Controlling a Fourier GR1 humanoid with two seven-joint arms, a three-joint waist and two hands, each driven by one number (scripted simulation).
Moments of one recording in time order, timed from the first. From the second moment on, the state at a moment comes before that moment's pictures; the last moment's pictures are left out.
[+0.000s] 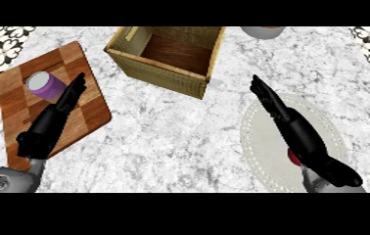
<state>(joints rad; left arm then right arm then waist) -0.13 0.60 -0.30 -1.48 0.22 0.16 -0.12 -0.15 -0.36 0.32 -1.66 -0.14 0.05 -0.22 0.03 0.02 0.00</state>
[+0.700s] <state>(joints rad) -0.16 0.53 -0.18 -1.40 0.36 0.20 0.09 -0.15 -0.44 0.15 -1.55 0.04 -0.01 -0.51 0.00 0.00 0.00</state>
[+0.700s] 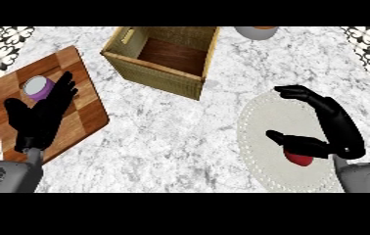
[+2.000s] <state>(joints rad) -0.20 0.51 -0.12 -1.35 0.36 0.16 0.14 -0.42 -0.91 -0.01 -1.96 -0.06 0.50 0.87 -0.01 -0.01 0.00</state>
